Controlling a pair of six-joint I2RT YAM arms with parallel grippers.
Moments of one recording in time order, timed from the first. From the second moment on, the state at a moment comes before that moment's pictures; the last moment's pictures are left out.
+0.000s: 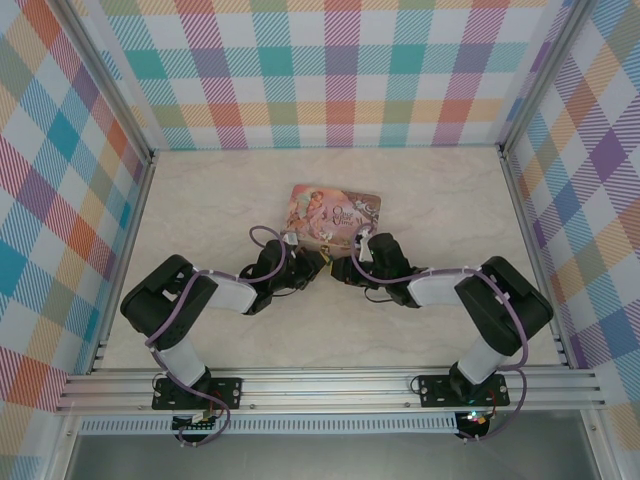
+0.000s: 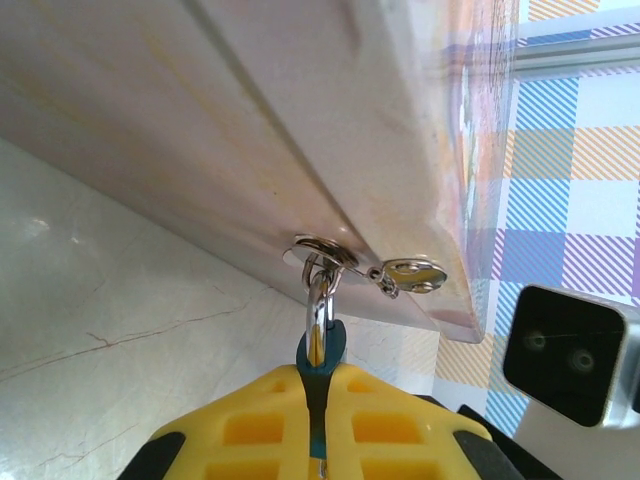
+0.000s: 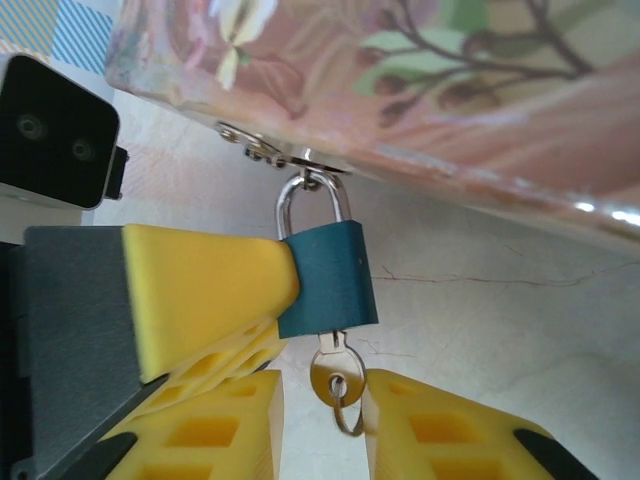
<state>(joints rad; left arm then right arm) -0.65 1.71 0.58 0.69 0.24 -1.31 0.65 1.62 0.60 0.43 -0.37 0.80</state>
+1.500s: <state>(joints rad) -0.65 1.65 0.63 0.56 0.23 -1.40 0.95 1.57 0.53 0.53 0.32 -0.52</state>
